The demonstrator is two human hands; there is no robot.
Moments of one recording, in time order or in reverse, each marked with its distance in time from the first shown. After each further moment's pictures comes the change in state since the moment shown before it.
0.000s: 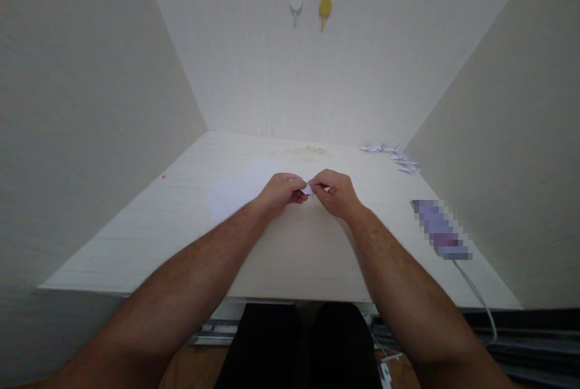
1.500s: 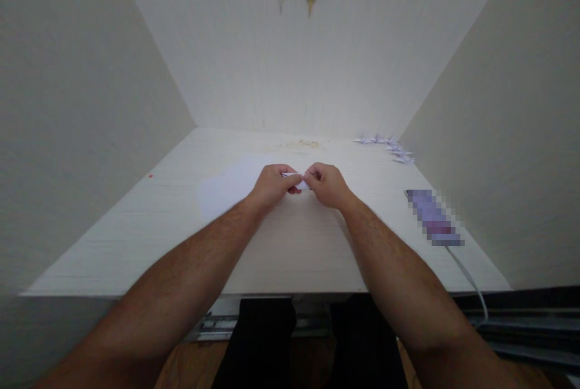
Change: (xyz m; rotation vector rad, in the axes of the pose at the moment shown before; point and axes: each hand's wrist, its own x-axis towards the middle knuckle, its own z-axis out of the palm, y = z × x) left_hand -0.004 0.005 0.004 0.296 0.159 0.196; right_hand 0.008 -0.011 0.002 0.076 -0.094 0.483
